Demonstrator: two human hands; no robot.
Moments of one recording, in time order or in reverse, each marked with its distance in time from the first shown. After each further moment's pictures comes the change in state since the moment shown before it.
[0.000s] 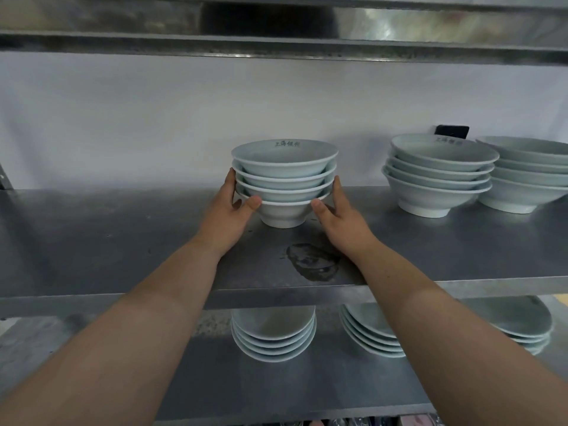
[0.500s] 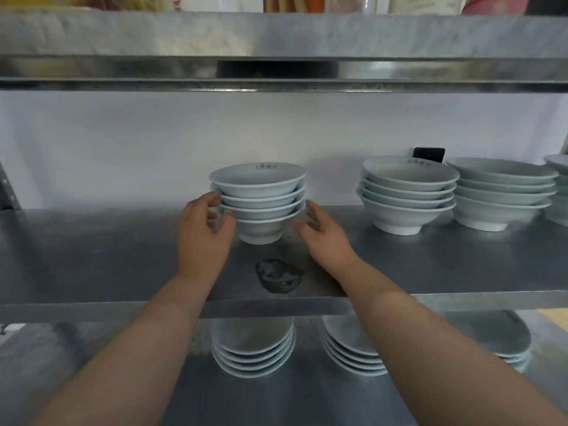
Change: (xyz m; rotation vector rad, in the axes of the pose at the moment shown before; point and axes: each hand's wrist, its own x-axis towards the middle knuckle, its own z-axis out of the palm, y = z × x) left_hand -0.039 0.056 0.040 0.222 0.521 0.118; right_hand -0.010 0.009 -0.033 0.205 0.001 -0.020
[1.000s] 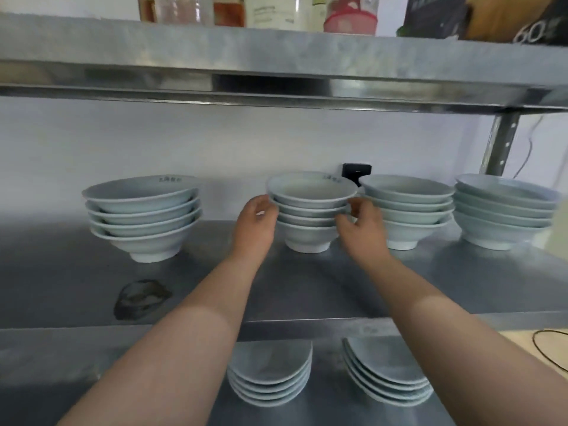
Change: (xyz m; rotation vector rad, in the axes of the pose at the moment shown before) left_hand -0.041 0.142 0.258 -0.311 -0.230 -0.309; right_hand 0.028 0.098 -0.250 -0.164 0.402 -0.053
